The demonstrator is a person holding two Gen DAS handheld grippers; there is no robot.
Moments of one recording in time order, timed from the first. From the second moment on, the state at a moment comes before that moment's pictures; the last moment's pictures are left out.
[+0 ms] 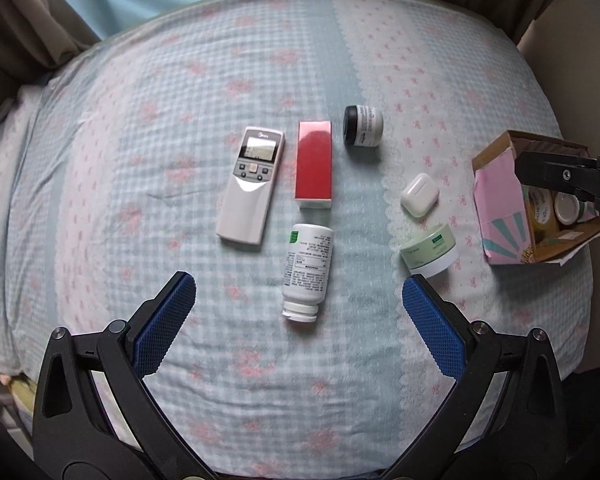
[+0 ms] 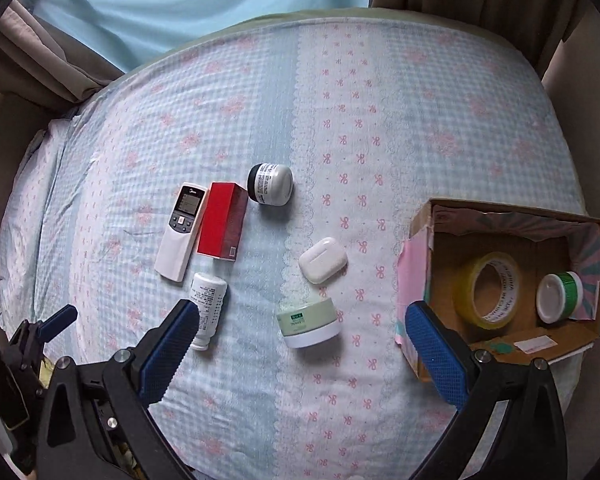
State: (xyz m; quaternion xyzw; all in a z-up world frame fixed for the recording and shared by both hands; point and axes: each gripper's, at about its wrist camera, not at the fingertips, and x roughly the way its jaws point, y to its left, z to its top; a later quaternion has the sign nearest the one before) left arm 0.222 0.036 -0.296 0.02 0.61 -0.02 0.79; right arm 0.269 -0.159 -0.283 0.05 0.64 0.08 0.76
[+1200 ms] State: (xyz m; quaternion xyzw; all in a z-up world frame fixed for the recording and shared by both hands) left arm 0.258 0.016 -0.476 -0.01 0.69 -0.01 0.72; right arm 0.315 -0.099 -0.479 -0.21 0.69 0.17 0.67
